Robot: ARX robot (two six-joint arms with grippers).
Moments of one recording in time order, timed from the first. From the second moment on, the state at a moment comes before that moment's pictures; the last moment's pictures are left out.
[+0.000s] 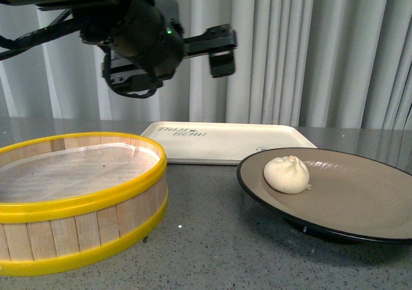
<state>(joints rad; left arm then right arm) -0.40 1.87 1.61 0.01 -0.12 -0.21 0.00 0.00 0.01 0.00 0.00 -0.01</state>
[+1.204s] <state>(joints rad) -0.13 1.23 0.41 0.82 -0.13 -0.01 0.00 0.00 0.01 0.00 0.00 -0.01</state>
